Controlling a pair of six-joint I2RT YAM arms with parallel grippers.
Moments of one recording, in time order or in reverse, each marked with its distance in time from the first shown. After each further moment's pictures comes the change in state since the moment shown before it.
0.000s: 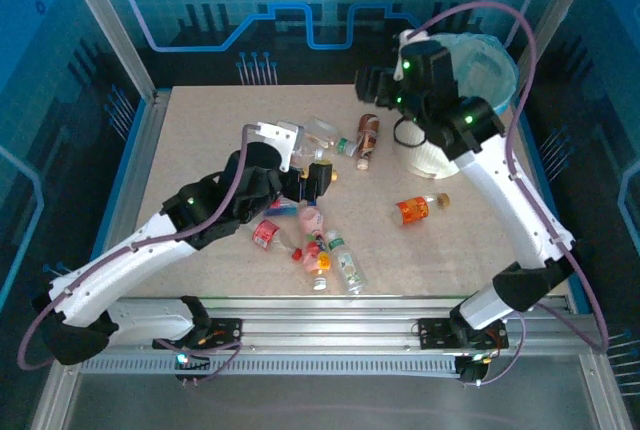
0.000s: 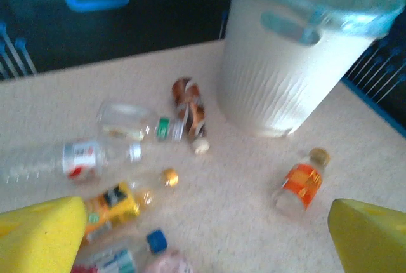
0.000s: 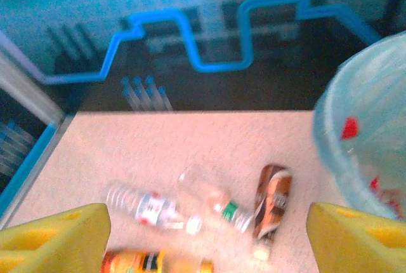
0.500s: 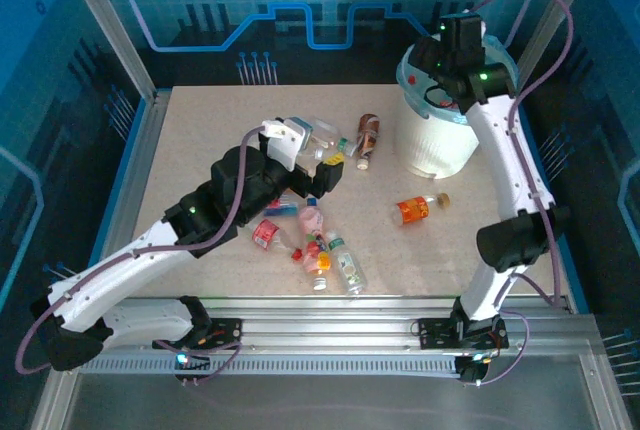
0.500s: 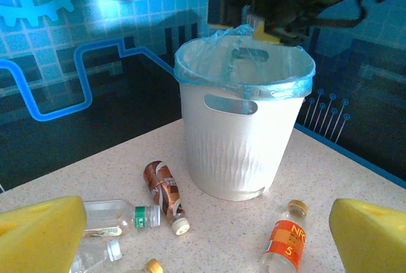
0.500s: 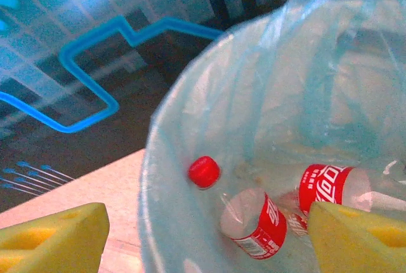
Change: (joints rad) left arm -0.005 -0.056 -0.117 0.422 0.105 0.293; right arm -0.344 0.237 0.209 -0.055 0.027 0.203
